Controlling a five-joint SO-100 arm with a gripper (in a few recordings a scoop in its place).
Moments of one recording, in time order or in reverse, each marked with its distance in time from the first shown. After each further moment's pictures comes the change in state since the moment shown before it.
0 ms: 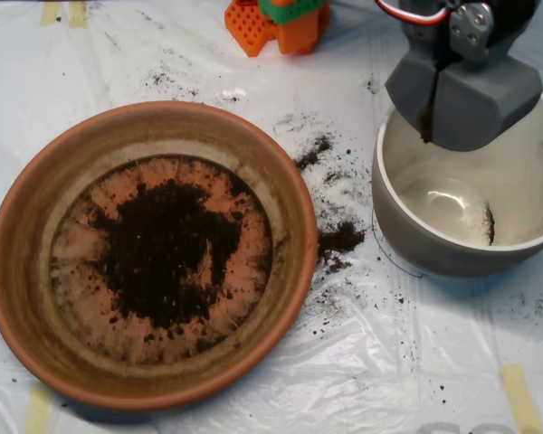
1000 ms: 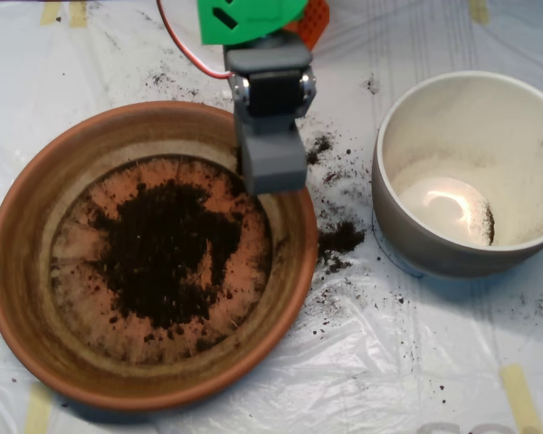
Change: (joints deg) arm 28.7 21.4 43.5 -20.6 -1.5
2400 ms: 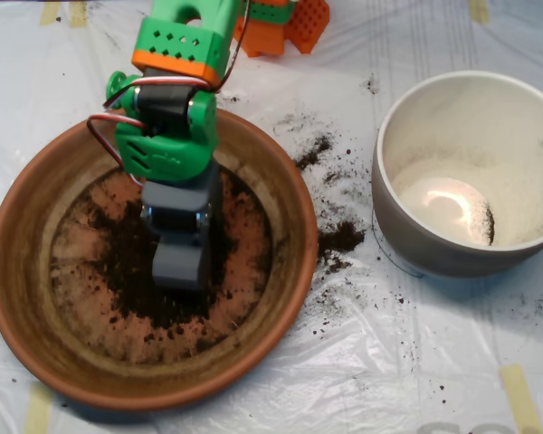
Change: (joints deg) arm 18.0 -36.0 -5.8 -13.1 3.1
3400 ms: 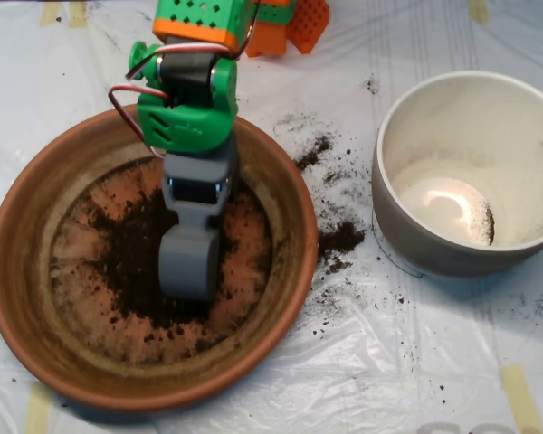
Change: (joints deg) arm -2.2 10.1 12.6 -0.8 2.1
